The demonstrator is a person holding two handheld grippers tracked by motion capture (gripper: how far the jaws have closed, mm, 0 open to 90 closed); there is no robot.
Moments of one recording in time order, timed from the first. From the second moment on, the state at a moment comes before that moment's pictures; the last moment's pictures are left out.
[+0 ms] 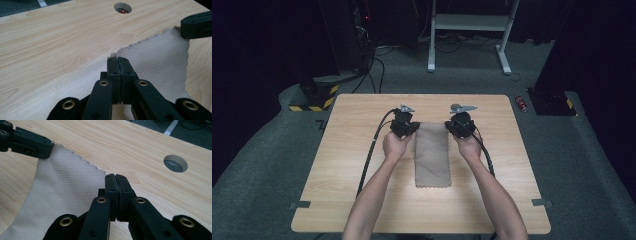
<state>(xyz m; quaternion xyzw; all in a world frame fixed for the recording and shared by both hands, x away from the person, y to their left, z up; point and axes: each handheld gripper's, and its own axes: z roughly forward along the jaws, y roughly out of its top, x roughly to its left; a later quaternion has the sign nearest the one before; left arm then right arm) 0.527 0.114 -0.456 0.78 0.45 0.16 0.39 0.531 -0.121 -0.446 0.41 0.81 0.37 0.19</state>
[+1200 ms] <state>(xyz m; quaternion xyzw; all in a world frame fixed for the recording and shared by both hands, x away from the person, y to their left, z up) 0.491 0.120 -0.488 0.81 0.43 0.12 0.38 0.501 -0.126 -0.484 0.38 0.84 0.36 0.15</state>
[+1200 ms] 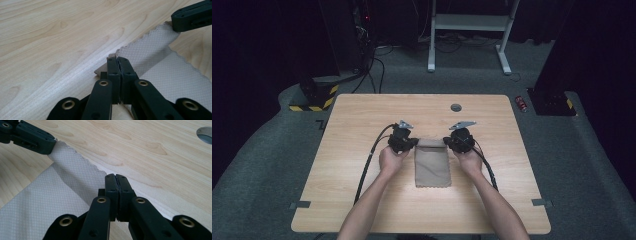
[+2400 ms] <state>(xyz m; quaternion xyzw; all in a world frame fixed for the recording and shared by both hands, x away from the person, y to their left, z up) 0.456 0.123 -0.486 0.82 0.40 0.15 0.37 0.471 -0.127 -0.487 0.37 0.84 0.38 0.13</state>
